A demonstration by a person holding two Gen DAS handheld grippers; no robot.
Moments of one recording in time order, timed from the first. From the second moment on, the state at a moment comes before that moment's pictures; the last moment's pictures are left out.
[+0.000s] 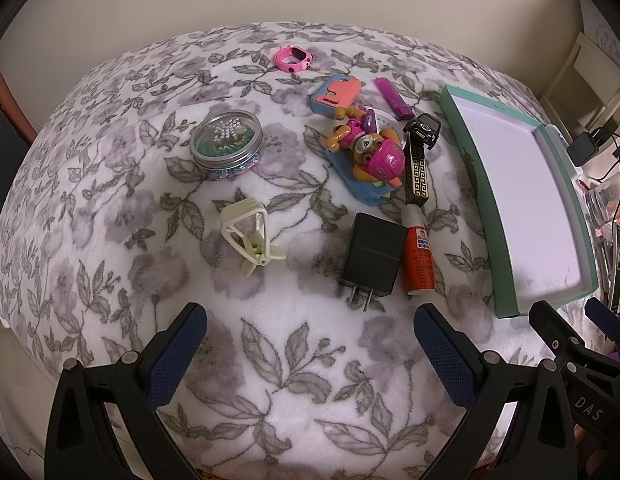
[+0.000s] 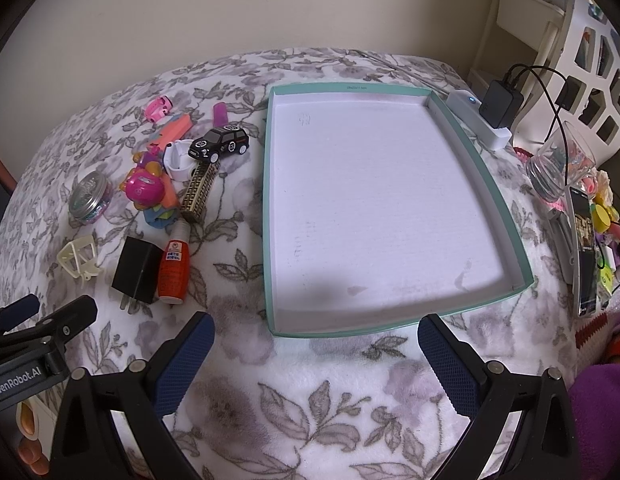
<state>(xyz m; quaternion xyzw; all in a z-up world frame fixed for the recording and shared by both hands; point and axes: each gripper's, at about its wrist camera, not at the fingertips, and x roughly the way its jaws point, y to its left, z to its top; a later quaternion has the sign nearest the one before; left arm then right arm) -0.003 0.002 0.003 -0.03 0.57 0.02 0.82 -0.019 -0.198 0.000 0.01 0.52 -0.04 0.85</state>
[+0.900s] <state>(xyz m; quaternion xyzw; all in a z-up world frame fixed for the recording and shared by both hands) 0.007 0.020 0.012 -0.05 0.56 0.05 0.83 -0.014 -0.191 0.016 0.03 0.50 -0.01 0.87</state>
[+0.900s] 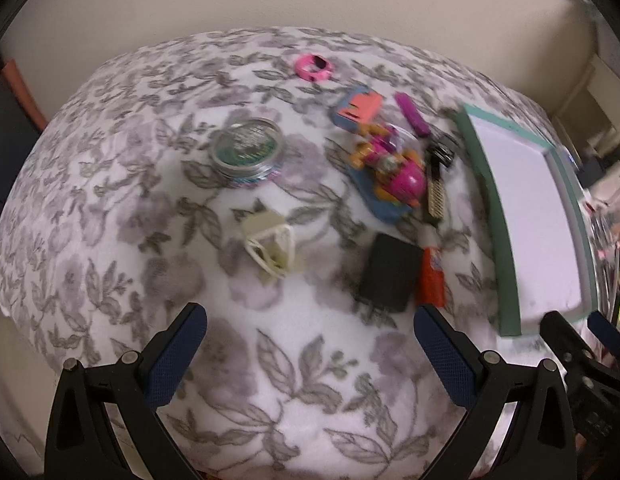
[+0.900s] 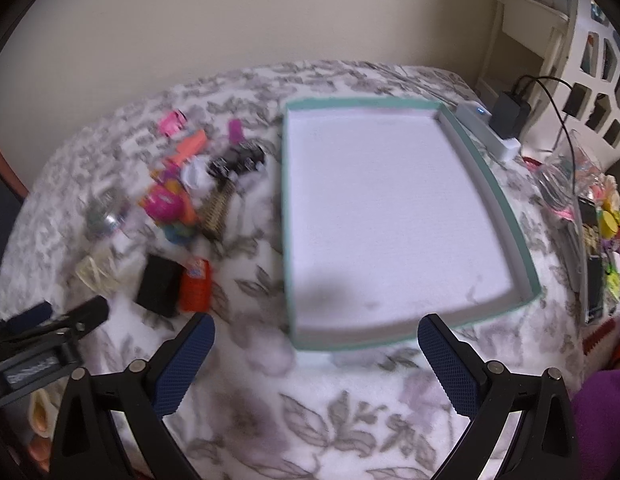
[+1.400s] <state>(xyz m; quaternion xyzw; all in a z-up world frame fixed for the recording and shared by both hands) 0.060 0.058 0.011 -0.16 0.57 0.13 0.79 0.054 -0.141 0.003 0.02 0.54 0.04 0.84</state>
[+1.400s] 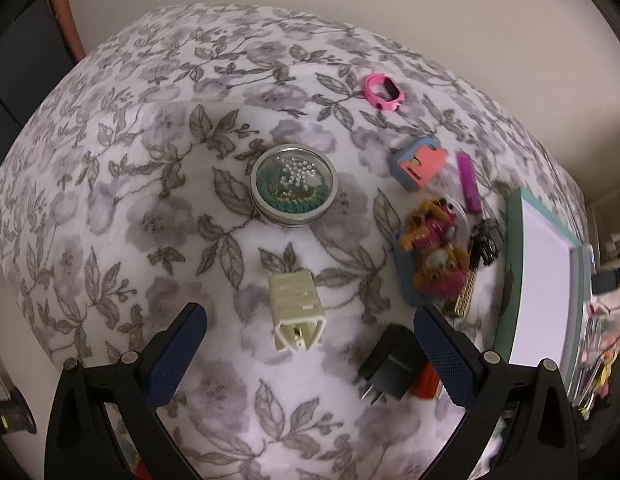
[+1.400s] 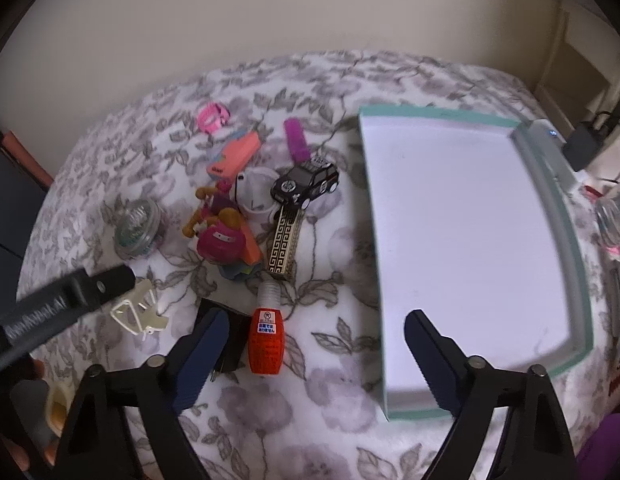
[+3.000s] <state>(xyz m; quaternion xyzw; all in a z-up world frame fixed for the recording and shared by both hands) 0.065 -0.025 -0.028 -0.02 0.61 0.00 0.80 0.033 -0.155 -0.052 0.04 0.61 0.09 0.78</state>
